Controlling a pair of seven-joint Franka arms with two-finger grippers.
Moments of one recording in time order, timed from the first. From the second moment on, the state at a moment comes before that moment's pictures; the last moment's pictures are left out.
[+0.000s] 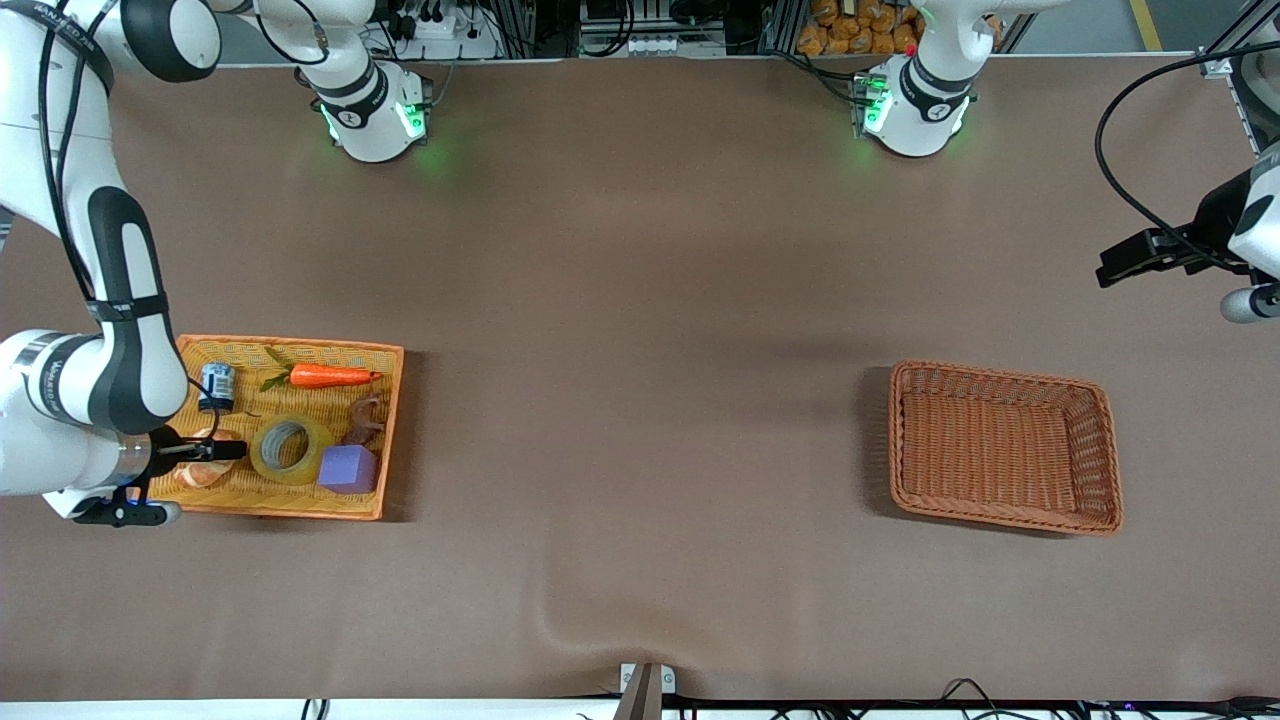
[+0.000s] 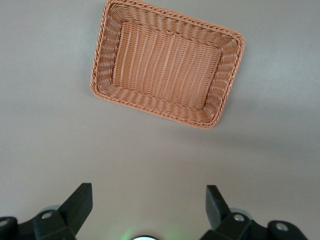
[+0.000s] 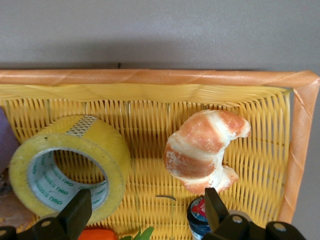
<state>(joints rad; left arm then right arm) 0.01 0.04 0.00 -1.57 0.02 1.52 -0.15 -0.18 0.74 -0.01 -1.38 -0.02 1.89 -0.12</state>
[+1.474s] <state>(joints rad) 0.00 0.05 -0.01 -1.57 0.02 1.52 -0.15 -0.14 0.76 0.00 -1.51 -0.02 2.01 0.14</state>
